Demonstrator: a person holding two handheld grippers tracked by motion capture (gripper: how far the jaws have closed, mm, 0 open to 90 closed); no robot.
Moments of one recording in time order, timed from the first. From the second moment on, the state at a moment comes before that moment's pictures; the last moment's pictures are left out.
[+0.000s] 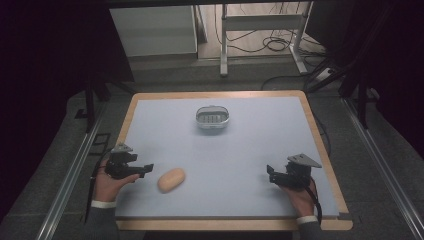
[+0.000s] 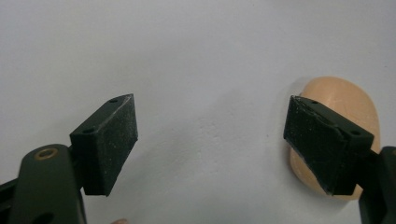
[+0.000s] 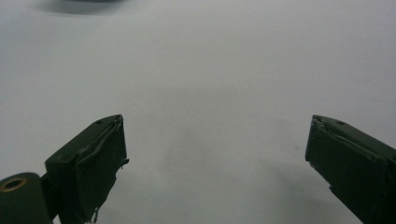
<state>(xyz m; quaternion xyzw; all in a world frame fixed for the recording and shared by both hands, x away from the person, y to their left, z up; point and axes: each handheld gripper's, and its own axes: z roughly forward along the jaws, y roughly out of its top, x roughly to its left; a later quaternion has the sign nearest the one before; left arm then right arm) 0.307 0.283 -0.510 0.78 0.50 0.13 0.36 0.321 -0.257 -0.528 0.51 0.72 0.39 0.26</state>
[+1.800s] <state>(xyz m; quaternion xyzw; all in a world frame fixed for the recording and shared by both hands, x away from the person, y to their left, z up) 0.301 0.267 -0.488 0.80 0.49 0.13 0.33 0.321 -0.259 -0.529 0.50 0.73 0.40 0.25</state>
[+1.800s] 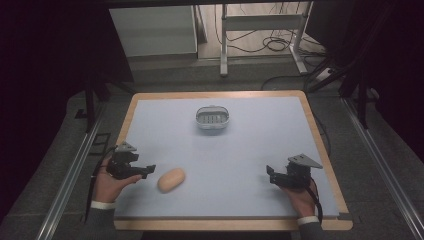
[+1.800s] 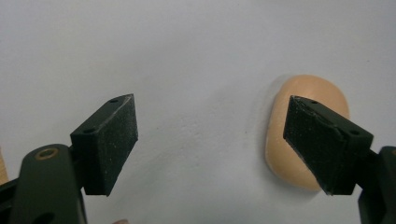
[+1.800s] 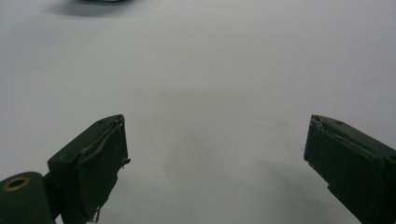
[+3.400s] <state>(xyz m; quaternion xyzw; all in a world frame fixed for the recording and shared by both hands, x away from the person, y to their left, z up) 0.312 0.203 -0.490 0.87 0.40 0.09 0.26 0.318 -0.257 -0.528 0.50 0.72 0.40 0.27</state>
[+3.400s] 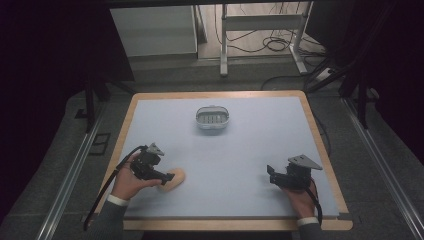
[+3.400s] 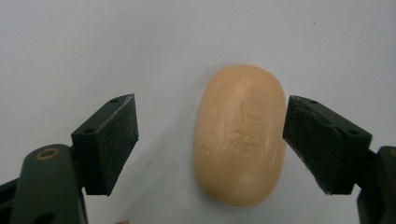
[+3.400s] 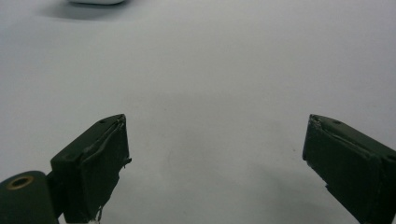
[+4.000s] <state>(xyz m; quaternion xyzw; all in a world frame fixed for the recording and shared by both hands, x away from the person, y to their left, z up) 0.311 0.187 -0.506 0.89 0.38 0.07 0.24 0.318 -0.257 -0.528 0.50 0.72 0.40 0.27</state>
